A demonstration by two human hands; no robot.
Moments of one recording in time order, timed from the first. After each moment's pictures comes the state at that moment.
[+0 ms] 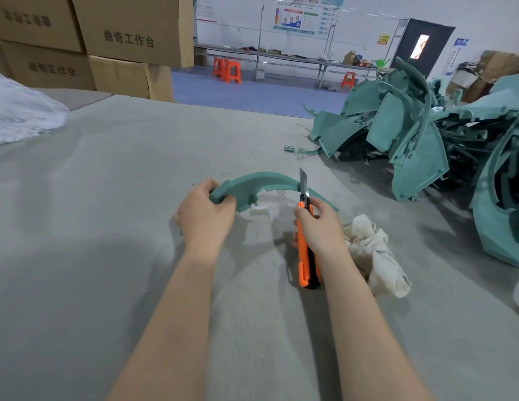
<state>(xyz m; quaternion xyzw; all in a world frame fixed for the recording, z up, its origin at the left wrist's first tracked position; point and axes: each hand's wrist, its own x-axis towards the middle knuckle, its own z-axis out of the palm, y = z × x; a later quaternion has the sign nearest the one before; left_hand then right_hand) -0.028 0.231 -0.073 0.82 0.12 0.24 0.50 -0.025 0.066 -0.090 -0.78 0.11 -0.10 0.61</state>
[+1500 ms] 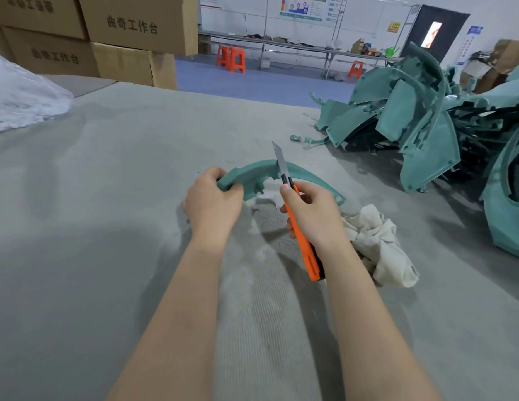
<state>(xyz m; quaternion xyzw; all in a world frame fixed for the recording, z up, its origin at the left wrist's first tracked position) -0.023 0.232 -0.078 0.82 0.10 0.26 0.51 -0.041 0.086 -0.073 -0.81 0.00 -0.09 0.58</state>
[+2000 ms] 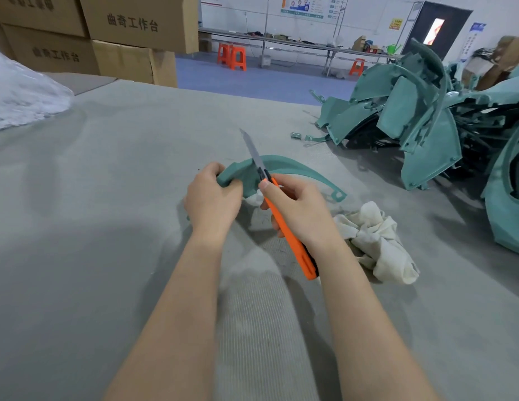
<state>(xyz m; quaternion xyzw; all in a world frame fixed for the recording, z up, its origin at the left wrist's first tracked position) -0.022 0.231 -0.078 0.82 0.10 0.26 0.50 -0.051 0.101 -0.063 -0.78 -0.08 -0.05 0.61</state>
